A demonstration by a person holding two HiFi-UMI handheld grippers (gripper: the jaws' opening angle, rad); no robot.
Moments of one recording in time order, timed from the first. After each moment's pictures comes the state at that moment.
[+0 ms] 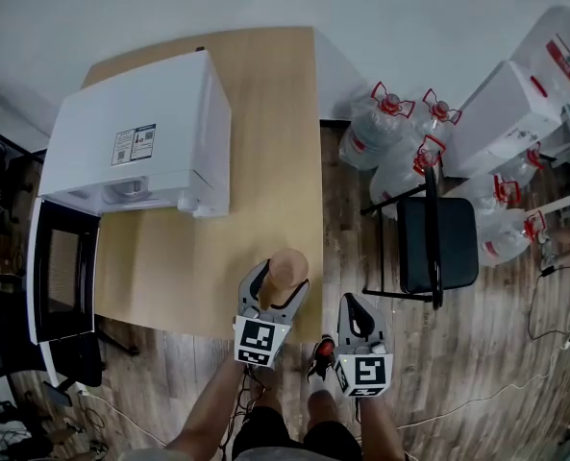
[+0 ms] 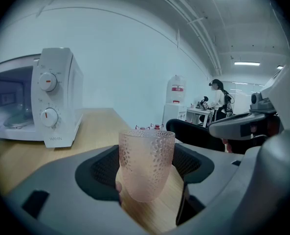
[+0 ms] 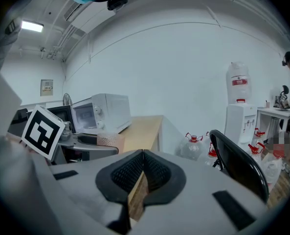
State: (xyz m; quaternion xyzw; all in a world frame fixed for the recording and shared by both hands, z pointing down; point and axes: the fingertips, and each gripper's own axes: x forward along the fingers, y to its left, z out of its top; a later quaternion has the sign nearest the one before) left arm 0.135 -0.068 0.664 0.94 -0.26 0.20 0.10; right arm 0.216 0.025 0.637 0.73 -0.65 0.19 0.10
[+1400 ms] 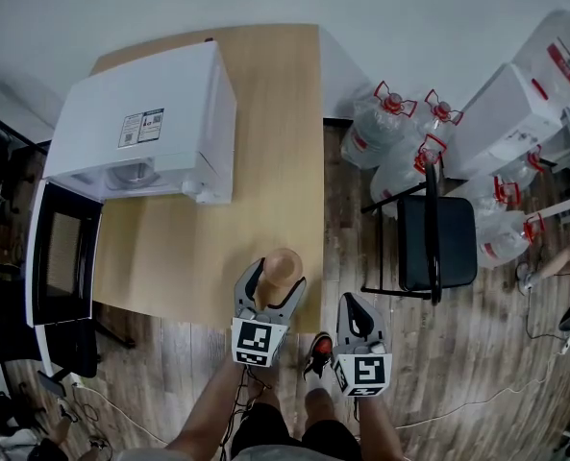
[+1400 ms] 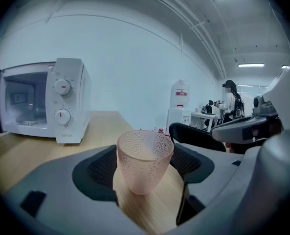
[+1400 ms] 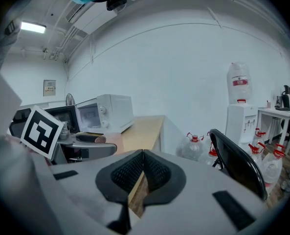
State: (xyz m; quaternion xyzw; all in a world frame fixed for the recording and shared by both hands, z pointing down) left arm 0.117 -0.052 0.656 0.93 -0.30 0.17 0.11; right arm 0.206 0.044 0.635 0.73 -0.65 0.18 0.10
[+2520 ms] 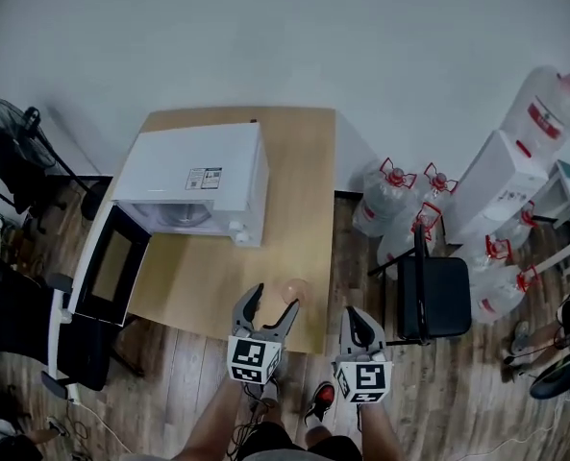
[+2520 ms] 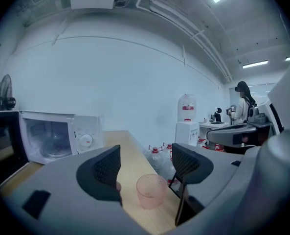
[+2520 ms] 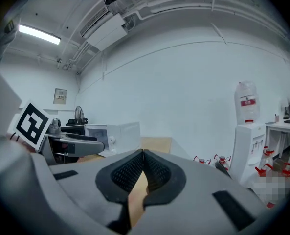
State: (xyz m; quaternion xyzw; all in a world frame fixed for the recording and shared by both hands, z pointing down) left arm 0.074 -0.046 0.523 0.92 -0.35 0.12 0.07; right arm 0.198 0.037 0.518 0.71 -0.69 0.10 0.05
